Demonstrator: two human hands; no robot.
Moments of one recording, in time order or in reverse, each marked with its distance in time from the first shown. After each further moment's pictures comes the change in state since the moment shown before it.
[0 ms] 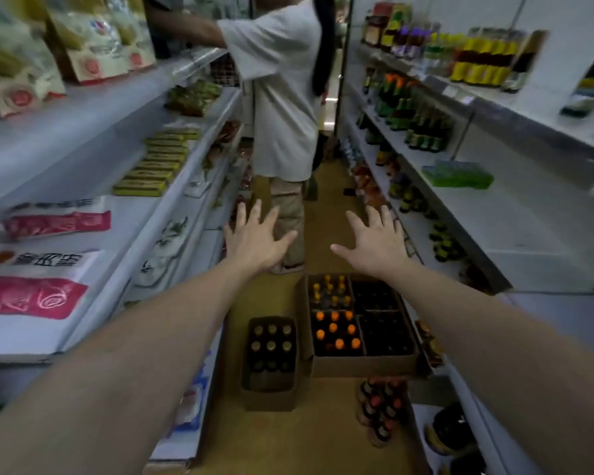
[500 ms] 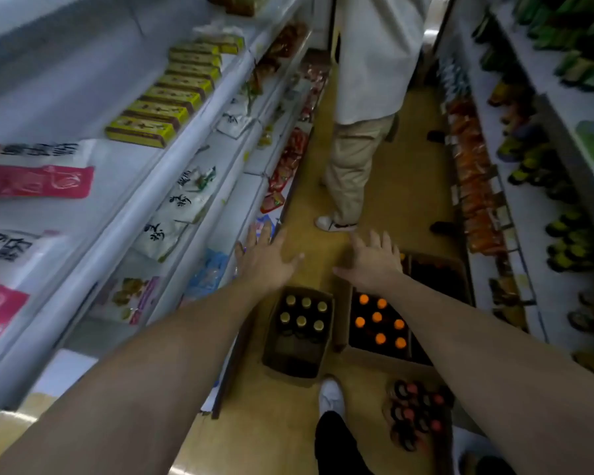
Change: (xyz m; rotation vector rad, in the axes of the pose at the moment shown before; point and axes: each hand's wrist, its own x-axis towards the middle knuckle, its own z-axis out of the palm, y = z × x) left_hand 0.133 -0.097 0.154 0.057 -0.237 -0.277; right_hand 0.207 -0.040 0.176 0.023 -0.461 -0.181
